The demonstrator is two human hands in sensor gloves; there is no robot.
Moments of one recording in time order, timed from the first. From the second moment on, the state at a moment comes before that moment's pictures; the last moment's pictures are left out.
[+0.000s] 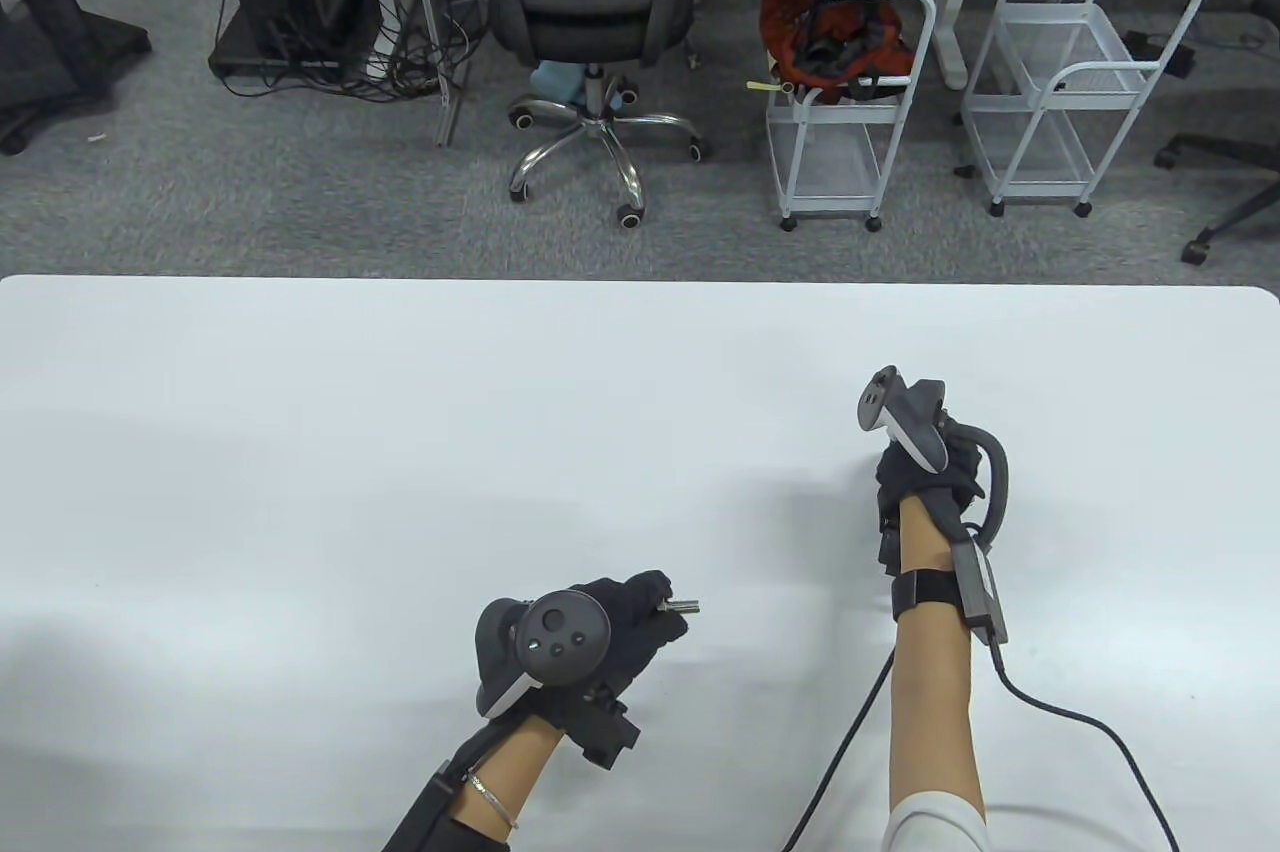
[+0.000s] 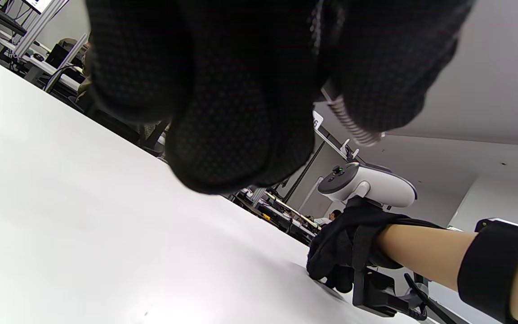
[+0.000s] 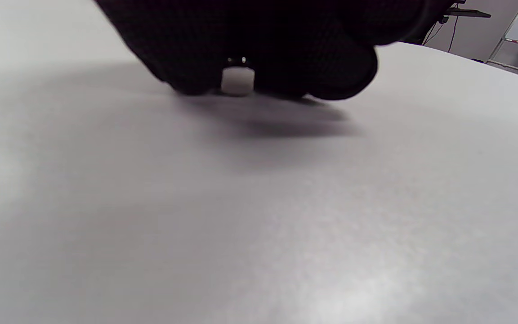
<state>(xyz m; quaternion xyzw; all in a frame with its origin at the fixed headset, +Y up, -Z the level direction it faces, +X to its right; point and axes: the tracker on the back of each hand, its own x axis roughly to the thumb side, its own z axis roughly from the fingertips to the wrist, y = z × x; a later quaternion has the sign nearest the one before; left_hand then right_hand) -0.097 -0.718 -0.277 0.08 -0.20 0.31 0.93 0.244 -0.754 -0.473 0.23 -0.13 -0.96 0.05</state>
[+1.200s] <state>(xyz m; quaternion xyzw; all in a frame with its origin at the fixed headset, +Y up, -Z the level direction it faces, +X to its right) -0.088 -0.715 -0.268 0.08 -0.20 0.37 0.90 0.153 -0.697 -0.289 -0.16 -0.02 -0.87 -0.47</state>
